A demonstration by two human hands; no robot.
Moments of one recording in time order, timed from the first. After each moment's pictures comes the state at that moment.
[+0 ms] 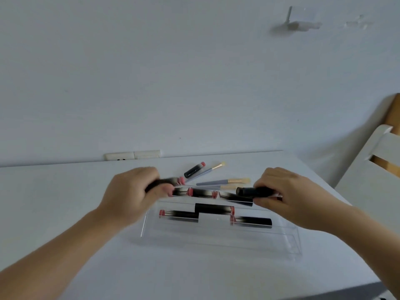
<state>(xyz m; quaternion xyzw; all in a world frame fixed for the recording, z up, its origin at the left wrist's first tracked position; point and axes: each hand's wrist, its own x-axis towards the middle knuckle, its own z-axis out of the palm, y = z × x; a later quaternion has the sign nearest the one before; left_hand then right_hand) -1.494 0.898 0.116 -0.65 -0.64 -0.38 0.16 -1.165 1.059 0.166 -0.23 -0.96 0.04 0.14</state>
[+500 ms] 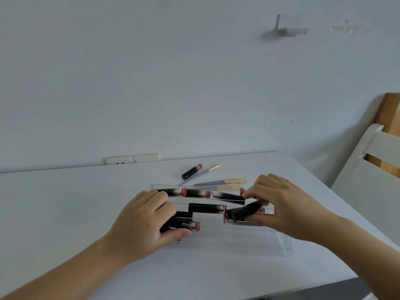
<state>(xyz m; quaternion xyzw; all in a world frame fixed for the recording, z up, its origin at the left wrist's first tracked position) -1.455 0.882 0.086 -0.74 -0.54 -0.25 0.31 -1.160 1.045 0.144 -0.19 -0.96 0.01 0.18</state>
